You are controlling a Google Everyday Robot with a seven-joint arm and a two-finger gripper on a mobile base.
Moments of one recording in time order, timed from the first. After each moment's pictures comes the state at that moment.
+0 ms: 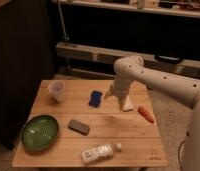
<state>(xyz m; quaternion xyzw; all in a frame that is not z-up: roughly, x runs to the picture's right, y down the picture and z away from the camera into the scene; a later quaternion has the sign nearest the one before) 0.102 0.077 0.777 -0.26 -0.23 -0.39 0.85</state>
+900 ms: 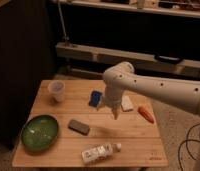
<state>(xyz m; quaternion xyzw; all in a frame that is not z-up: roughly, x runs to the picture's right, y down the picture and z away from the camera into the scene) 0.037 0.112 0.731 -0.27 -0.24 -0.48 0.80</state>
